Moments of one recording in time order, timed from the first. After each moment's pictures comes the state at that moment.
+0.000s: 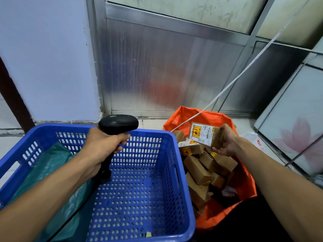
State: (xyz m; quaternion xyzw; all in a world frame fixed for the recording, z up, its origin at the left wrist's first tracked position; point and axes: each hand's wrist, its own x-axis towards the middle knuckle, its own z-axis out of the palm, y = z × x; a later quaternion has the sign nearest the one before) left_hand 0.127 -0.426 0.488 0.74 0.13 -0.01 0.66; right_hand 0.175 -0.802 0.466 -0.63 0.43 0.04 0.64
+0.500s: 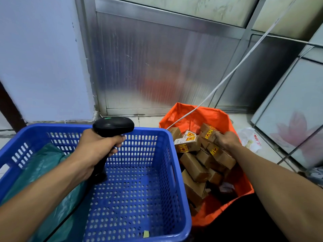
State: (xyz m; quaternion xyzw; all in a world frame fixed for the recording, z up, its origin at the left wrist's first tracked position) left_hand 0.126 -0.435 0.484 0.75 0.13 -0.03 0.64; right_hand 0.183 -0.849 0.415 -0.89 0.37 -0.04 0.26
